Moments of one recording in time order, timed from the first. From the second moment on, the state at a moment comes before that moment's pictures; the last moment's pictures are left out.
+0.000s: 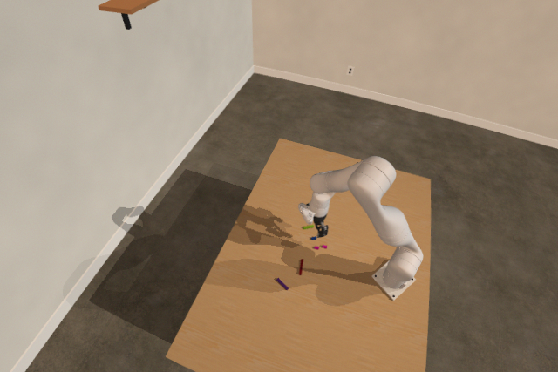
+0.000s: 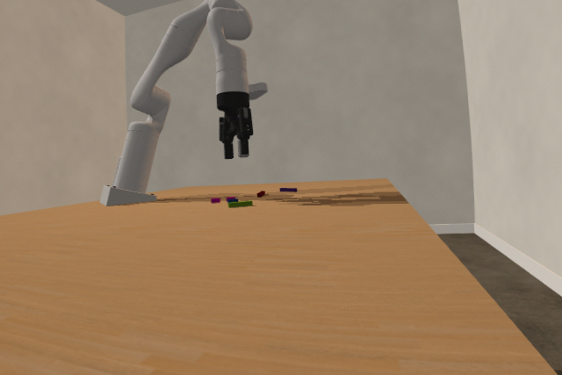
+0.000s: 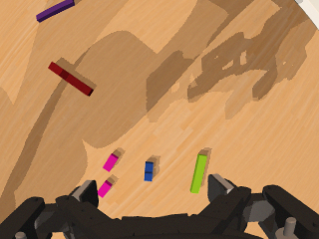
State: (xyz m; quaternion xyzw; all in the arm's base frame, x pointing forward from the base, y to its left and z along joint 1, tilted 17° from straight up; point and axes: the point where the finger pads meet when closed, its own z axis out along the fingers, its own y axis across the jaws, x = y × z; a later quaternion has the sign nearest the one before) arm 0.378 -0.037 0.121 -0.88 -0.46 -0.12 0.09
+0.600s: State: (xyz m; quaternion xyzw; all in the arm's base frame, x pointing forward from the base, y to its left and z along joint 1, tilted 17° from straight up) arm 0.380 -0.042 0.118 -0.80 -0.58 -0.13 0.07
